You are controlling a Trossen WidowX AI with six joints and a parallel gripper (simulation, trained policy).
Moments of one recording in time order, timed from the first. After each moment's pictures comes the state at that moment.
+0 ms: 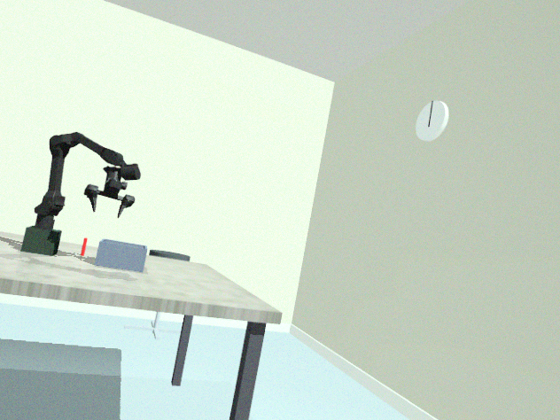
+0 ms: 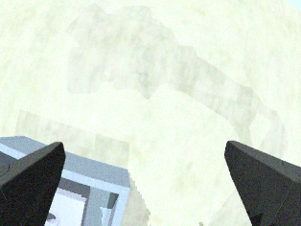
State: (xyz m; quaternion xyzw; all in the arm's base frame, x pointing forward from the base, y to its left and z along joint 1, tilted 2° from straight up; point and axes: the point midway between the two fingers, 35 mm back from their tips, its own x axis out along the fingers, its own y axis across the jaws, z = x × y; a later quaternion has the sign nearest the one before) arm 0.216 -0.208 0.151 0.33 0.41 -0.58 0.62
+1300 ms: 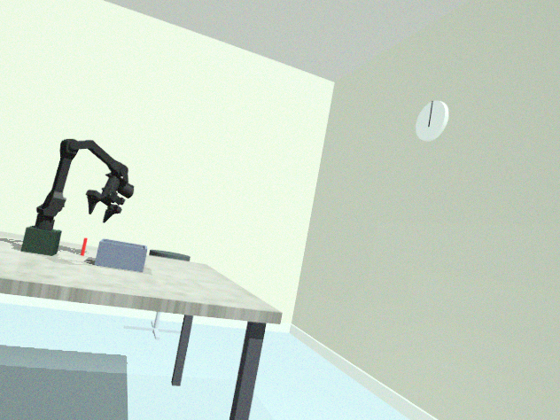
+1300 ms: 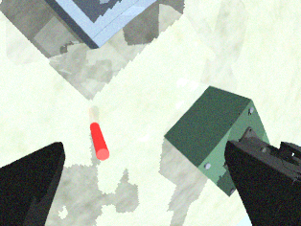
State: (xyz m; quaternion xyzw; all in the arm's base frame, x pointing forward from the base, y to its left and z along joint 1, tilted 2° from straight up) arm 0.210 0.063 0.114 0.19 0.66 -0.41 0.60
